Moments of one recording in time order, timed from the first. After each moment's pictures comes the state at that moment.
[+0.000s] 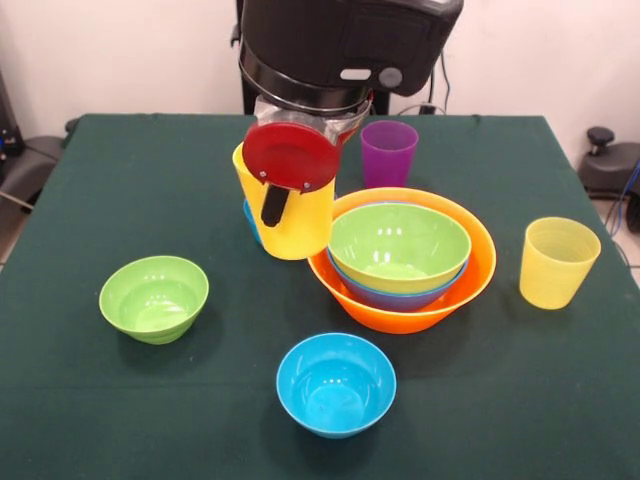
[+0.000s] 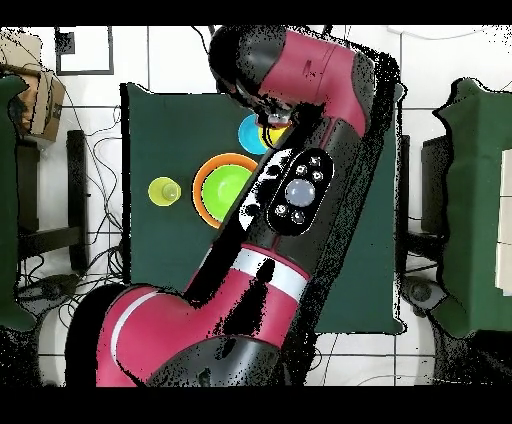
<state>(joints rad) -0.03 -0.13 -0.75 0.66 0.52 1.24 3.03</state>
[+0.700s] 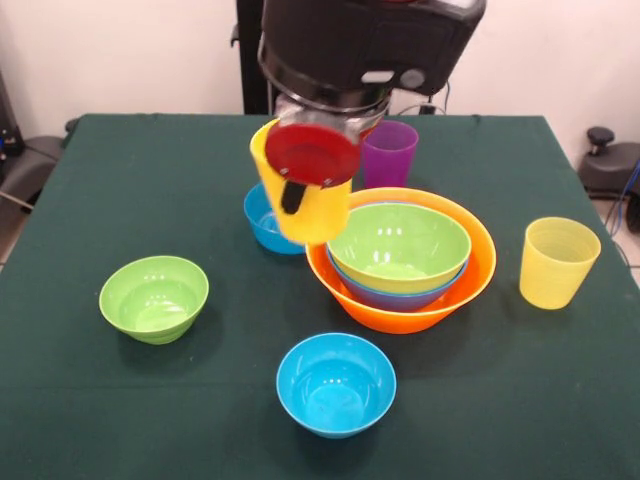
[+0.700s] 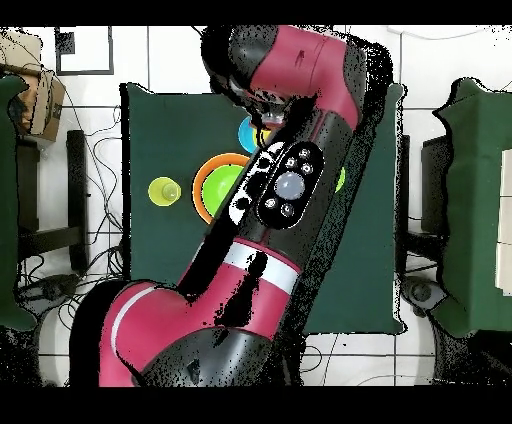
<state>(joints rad) -0.03 -0.10 -0.80 0.60 0.56 1.37 3.03</state>
